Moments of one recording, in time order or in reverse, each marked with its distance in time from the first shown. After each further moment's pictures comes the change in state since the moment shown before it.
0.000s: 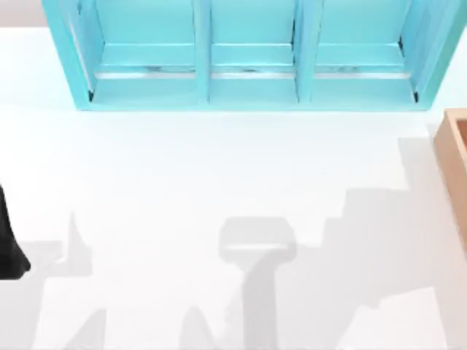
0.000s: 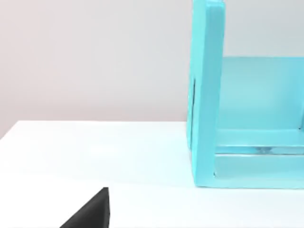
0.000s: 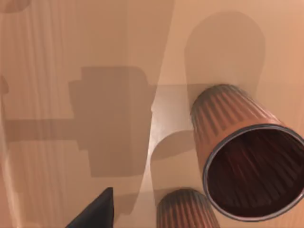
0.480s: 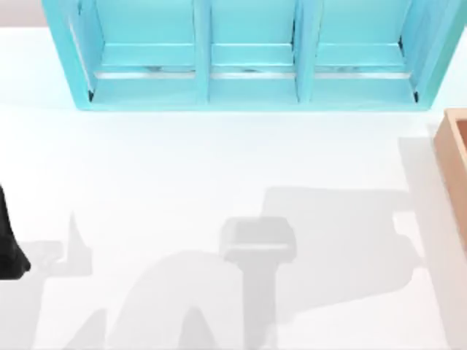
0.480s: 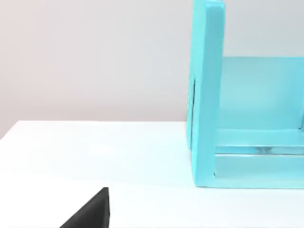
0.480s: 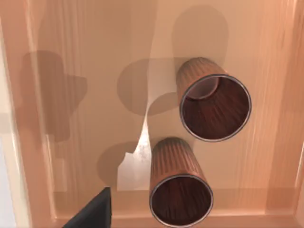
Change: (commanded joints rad) left arm 0.000 0.000 0.000 0.000 0.000 0.000; right arm -0.005 0.025 0.366 -0.340 0.000 -0.004
